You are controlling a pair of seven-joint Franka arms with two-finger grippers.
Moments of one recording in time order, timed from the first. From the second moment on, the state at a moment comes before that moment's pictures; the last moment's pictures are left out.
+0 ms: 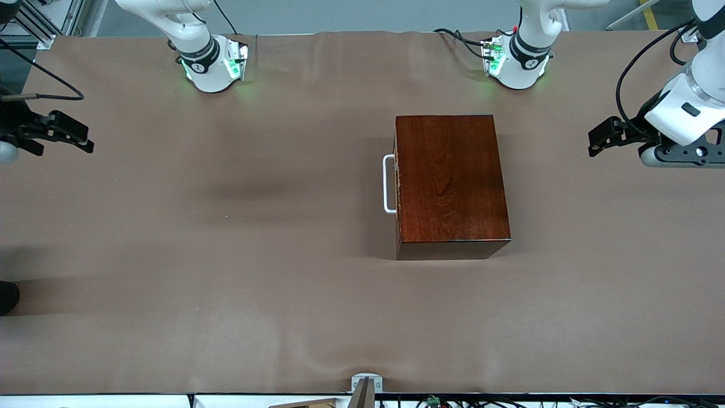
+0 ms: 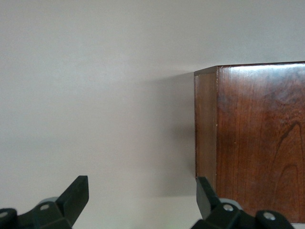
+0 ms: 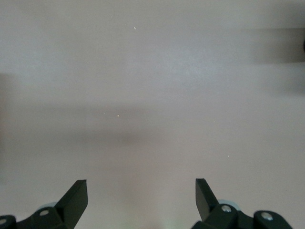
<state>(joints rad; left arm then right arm) -0.10 -0.03 0.00 -1.67 0.00 1.62 -0.06 0.03 -0.01 -0.05 -1.58 0.02 1.52 -0.07</state>
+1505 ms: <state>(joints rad) -0.20 0.10 -0.22 -1.51 -0.06 1.64 -0.18 0.05 0.01 -0.06 -1.58 0.01 1.53 -0.07</state>
